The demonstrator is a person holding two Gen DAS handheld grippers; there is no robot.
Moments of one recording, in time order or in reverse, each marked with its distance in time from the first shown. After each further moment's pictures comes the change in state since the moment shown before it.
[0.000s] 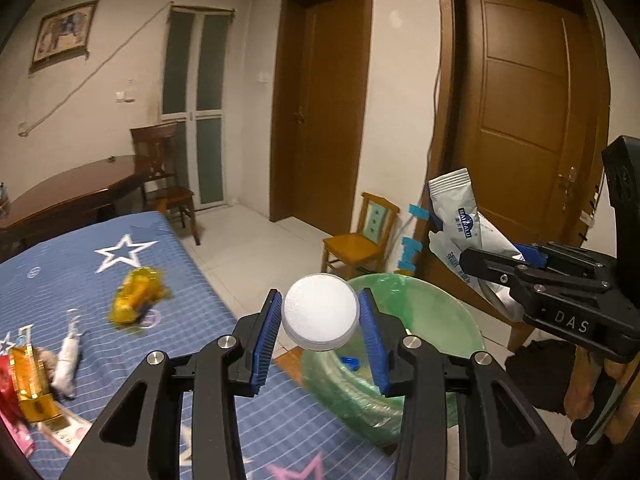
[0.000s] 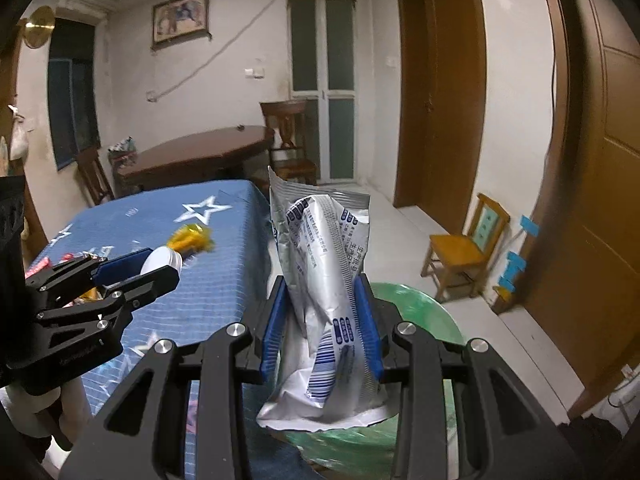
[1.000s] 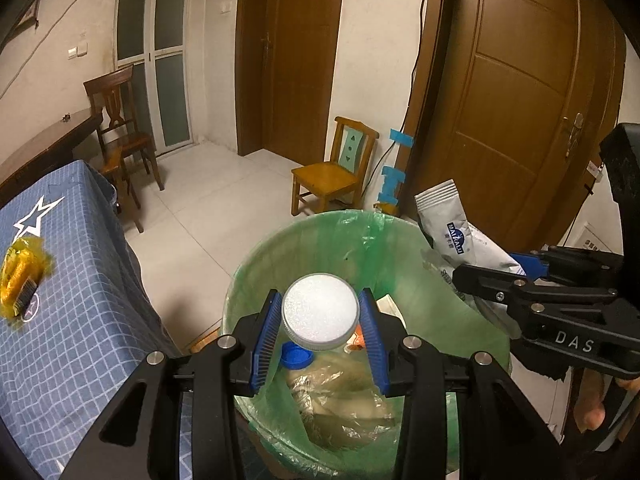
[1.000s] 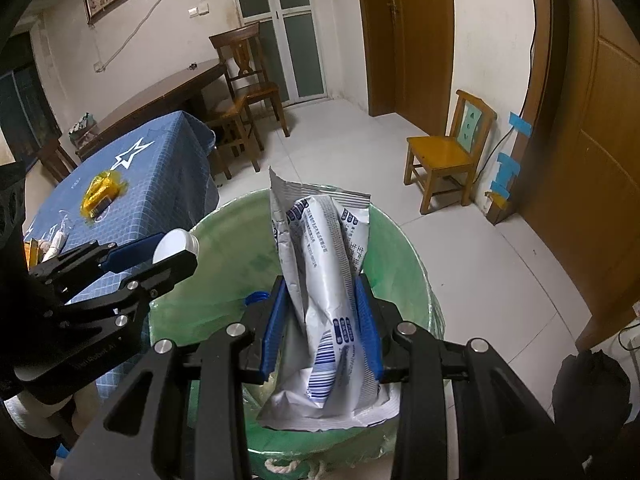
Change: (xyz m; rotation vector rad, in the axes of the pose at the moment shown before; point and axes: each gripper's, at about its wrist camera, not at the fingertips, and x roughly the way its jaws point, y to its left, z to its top) left arm 0.196 -0.052 -0.029 0.041 0.266 -0.079; right arm 0.096 -0.101 -0.040 0.150 0.296 -0.004
